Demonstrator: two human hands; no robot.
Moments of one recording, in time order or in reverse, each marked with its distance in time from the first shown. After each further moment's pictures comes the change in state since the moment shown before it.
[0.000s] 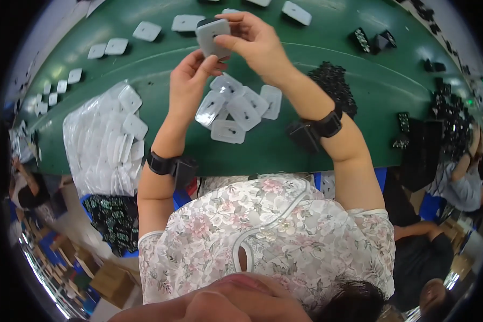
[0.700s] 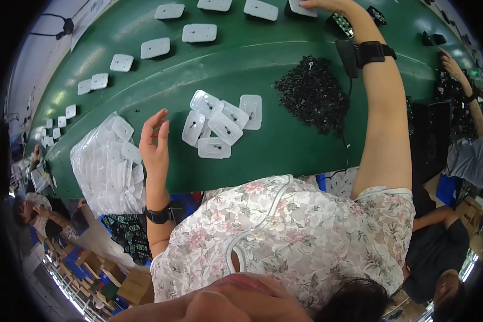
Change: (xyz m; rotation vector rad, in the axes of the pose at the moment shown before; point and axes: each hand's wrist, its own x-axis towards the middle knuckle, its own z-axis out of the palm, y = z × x) left_hand -0.068 -0.003 -0.058 0.650 0.127 0.102; right_hand 0.060 -0.014 -0.278 -0.947 -0.173 0.388
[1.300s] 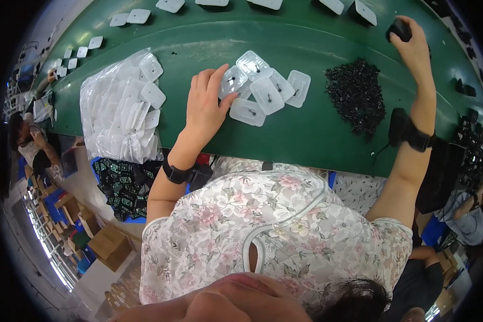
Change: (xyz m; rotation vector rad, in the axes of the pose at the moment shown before) left_hand -0.018 -0.003 0.034 0.515 -0.052 0.290; right_hand -0.087 -0.023 0.035 -0.356 0.552 -0.062
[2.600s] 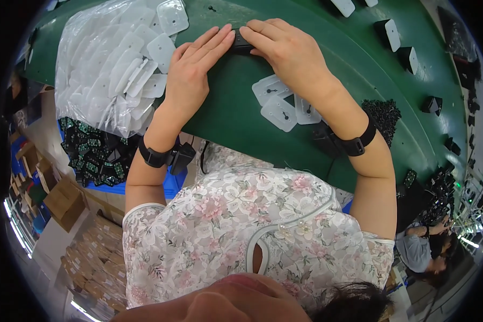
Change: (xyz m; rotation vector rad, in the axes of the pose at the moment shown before) left_hand -0.016 -0.052 -0.023 0.045 0.130 -0.037; right_hand -0.039 -0.279 0.129 0.245 -0.266 -0.879
